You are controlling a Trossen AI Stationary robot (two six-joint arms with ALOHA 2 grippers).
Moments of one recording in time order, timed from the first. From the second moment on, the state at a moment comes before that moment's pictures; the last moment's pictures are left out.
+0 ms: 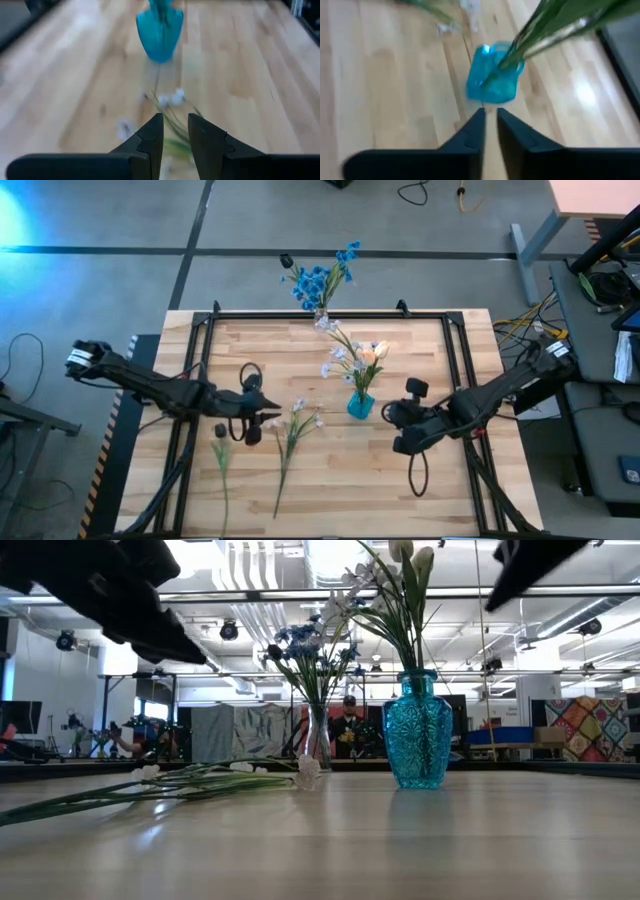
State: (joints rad) left arm -0.28 1.00 0.47 -0.02 -0.32 -0.21; right arm 0.49 1.33 1.11 -0.94 0.55 0.56
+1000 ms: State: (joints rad) left arm -0.65 1.15 0.53 -0.83 0.06 -1.70; right arm 0.48 1.26 0.93 -0.74 0.52 0.58
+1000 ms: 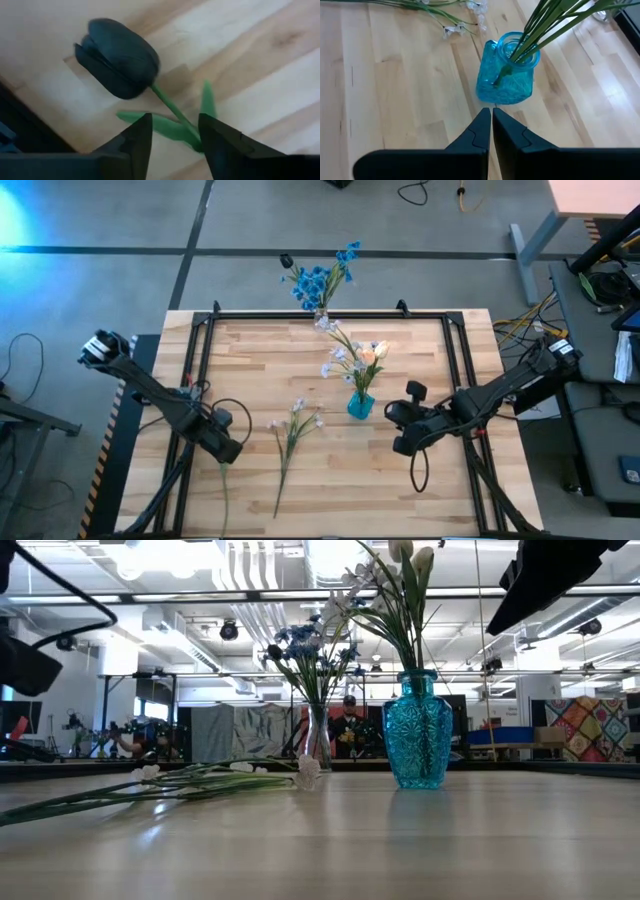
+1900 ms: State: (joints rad) left arm -0.65 1.06 0.60 -0.73 -0.67 -1.32; right arm 0.48 1.26 0.93 -0.74 0.55 0.58
